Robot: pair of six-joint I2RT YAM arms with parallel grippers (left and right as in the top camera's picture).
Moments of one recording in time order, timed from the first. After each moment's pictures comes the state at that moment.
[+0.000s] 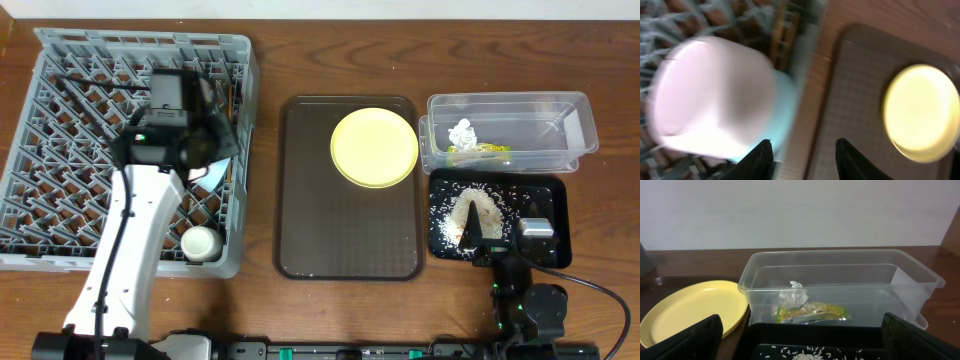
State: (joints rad) left arm -0.08 1.44 1.27 -0.86 0.08 -0.38; right arm 0.08 0.01 0.01 -0.06 0.09 0.04
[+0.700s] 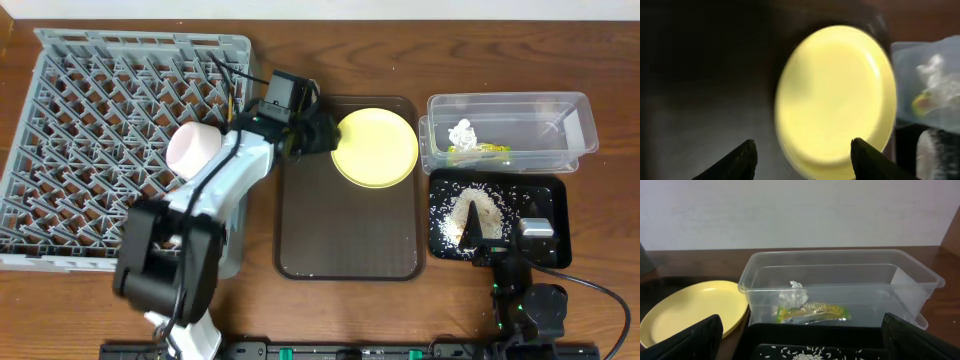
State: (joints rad) left arm -0.36 1.87 1.27 -0.37 0.35 -0.49; right arm 0.08 0.01 0.01 -0.06 0.09 0.04
